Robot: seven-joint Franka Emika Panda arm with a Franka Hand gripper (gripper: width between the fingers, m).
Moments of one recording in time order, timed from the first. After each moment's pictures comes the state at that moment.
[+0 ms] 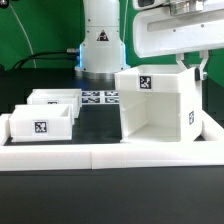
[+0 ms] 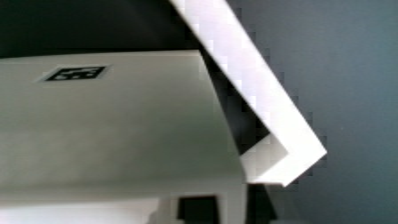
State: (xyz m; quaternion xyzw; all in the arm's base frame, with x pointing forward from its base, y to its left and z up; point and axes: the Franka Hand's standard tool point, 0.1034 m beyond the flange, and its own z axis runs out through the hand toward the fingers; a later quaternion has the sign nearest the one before) arm 0.581 0.120 0.108 -0.93 0.35 -0.07 0.08
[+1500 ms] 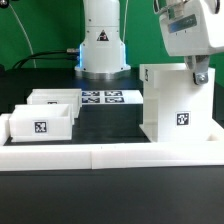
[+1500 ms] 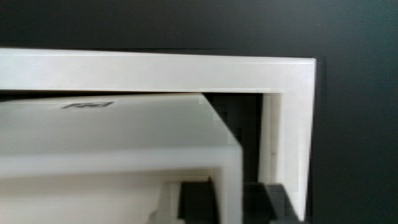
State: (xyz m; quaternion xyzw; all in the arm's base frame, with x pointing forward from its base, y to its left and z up) arm 0.599 0.119 0.105 -0.72 0.68 0.00 0.13
